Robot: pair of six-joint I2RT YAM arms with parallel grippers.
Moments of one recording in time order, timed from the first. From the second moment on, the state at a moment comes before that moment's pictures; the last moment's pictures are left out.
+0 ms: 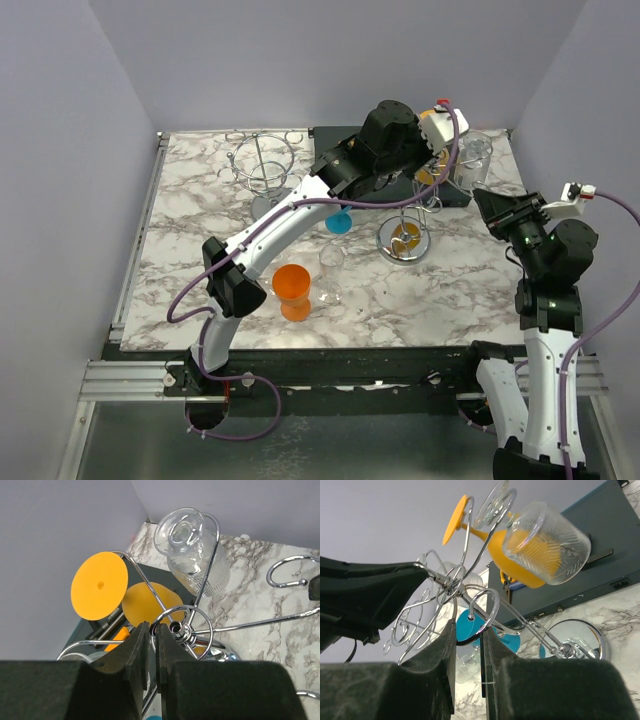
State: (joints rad) left arm -0.90 2.06 2.35 -0.49 0.07 0.35; right arm -0.18 0.62 0.82 -0.22 -0.34 0.80
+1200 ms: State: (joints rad) left arm -0.82 1.89 2.22 -0.38 -0.02 0.28; right arm -0.17 0.75 1.17 -0.53 -0.37 0.54
